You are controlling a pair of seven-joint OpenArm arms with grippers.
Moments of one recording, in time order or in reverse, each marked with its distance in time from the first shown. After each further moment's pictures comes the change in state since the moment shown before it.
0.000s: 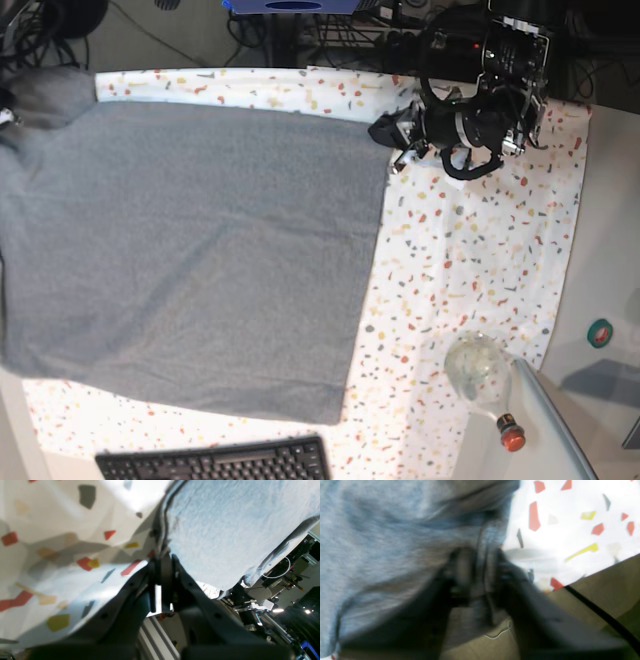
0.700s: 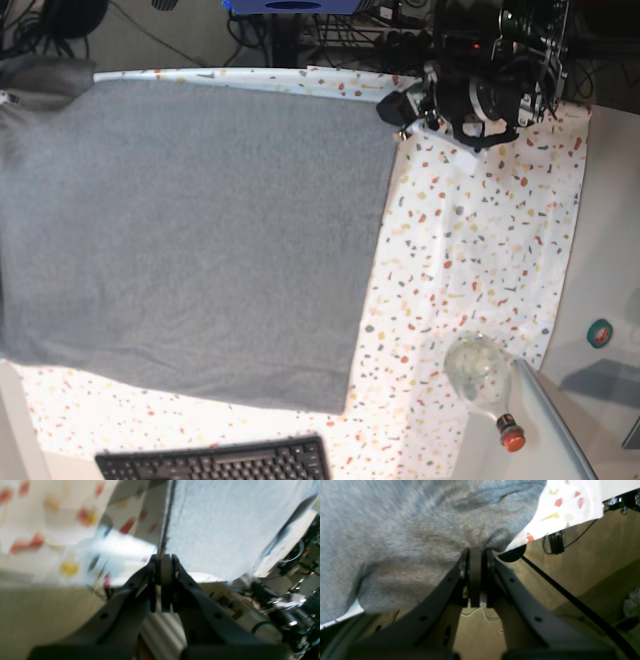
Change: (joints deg) left arm 10.6 -4.2 0.0 15.9 0.0 0.3 0.2; right arm -8.0 -5.7 1.3 28.4 -0.2 0.9 -19.4
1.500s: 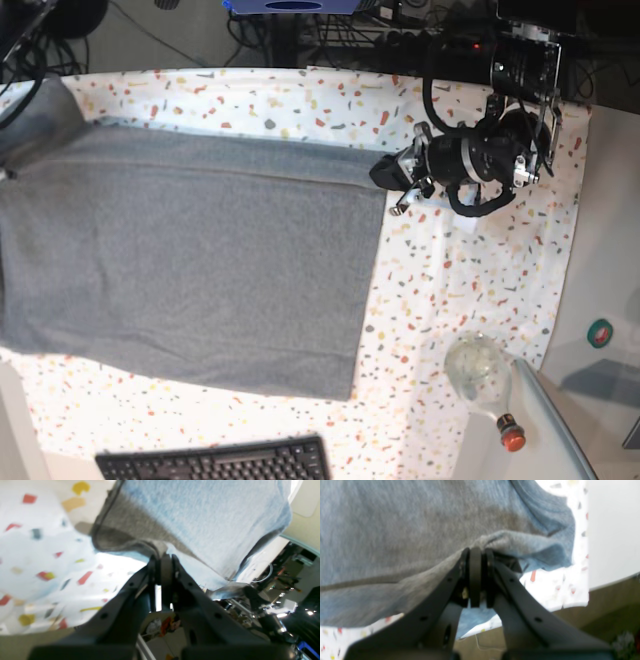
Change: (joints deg) left arm -12.9 3.6 0.7 -3.3 0.0 8.2 0.0; right arm 14.5 7.5 -11.0 -7.7 -1.0 -0.4 -0.7
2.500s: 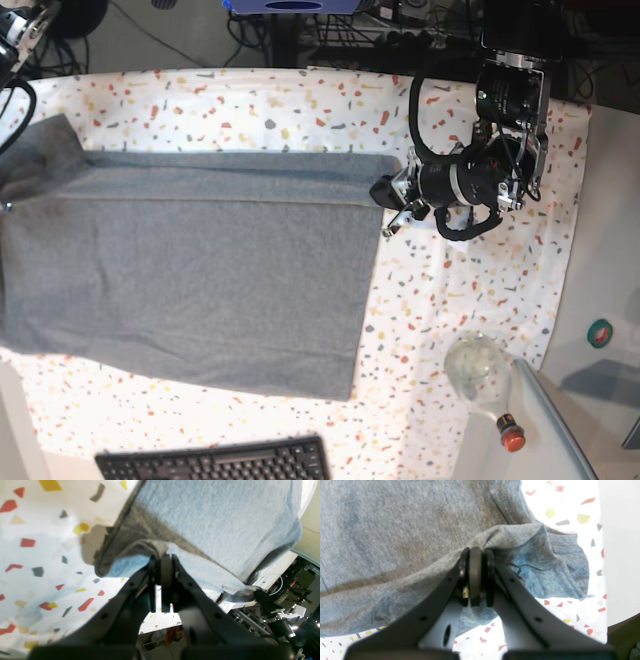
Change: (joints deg) left arm -5.5 3.0 -0.4 -5.7 7.4 0.0 0.2; right arm 8.7 4.3 -1.0 -16.9 -0.2 -0.2 7.3
